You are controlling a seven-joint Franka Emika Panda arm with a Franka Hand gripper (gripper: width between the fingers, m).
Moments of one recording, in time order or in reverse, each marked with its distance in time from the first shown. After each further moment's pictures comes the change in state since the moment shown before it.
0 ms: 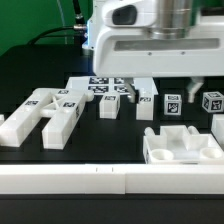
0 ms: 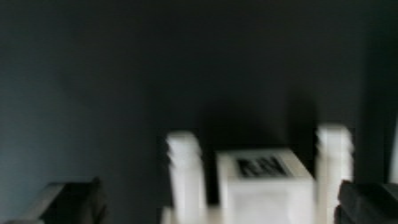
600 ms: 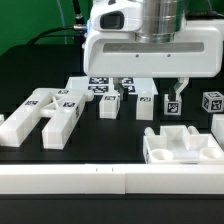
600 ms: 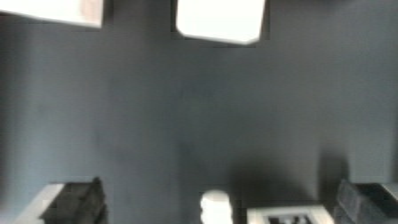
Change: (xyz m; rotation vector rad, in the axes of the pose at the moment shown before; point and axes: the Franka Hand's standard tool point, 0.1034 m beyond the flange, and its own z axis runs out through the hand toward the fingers) arm -0.015 0.007 0.006 -0.012 -0.140 0.005
